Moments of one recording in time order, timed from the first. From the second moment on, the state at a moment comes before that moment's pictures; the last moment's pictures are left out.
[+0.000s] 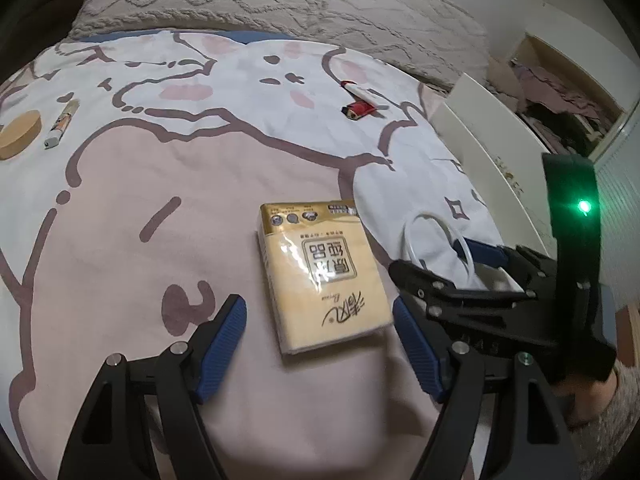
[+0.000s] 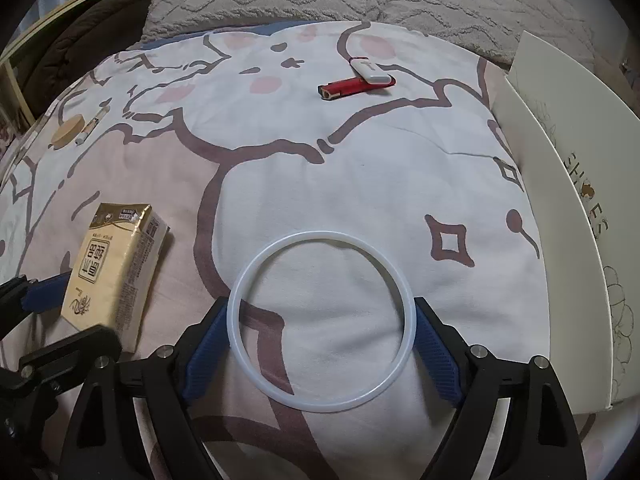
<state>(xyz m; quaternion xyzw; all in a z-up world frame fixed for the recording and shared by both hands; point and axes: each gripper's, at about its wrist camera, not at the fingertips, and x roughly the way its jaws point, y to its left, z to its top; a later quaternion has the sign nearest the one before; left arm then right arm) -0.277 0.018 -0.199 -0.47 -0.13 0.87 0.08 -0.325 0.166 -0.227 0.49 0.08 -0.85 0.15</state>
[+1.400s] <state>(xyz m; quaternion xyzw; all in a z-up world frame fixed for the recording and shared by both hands) -0.307 -0.014 -0.193 -0.48 -0.17 0.86 0.02 -0.317 0.171 -0.227 0.46 0.05 -0.87 0.17</state>
